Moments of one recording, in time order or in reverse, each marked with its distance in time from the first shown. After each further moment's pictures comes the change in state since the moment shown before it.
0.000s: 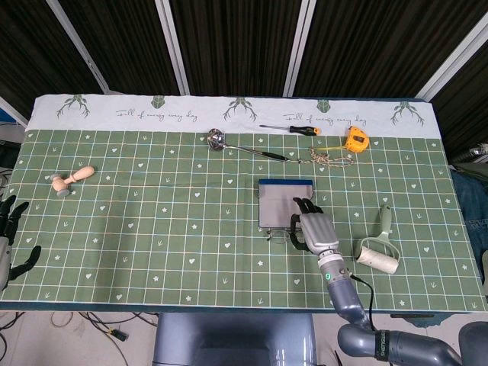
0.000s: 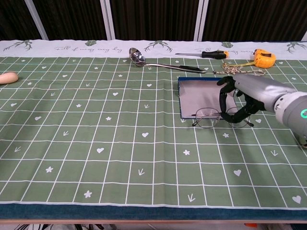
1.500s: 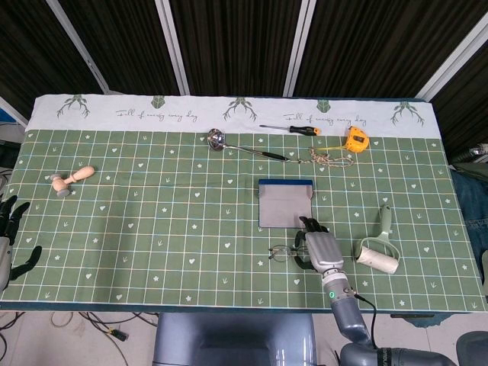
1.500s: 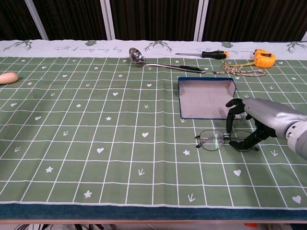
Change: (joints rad) left arm -0.002 0.001 0.002 -0.002 0.001 -0.003 0.000; right arm -0.071 -0.028 -0.119 -0.031 0.001 0.086 0.010
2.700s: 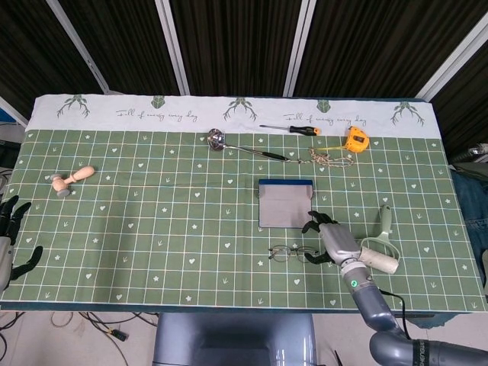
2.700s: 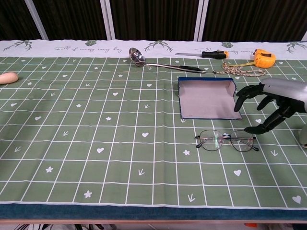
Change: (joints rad) left arm -0.002 0.002 0.002 -0.001 0.002 -0.006 -0.007; right arm 0.022 0.263 0.069 -0.183 0.070 -0.190 0.136
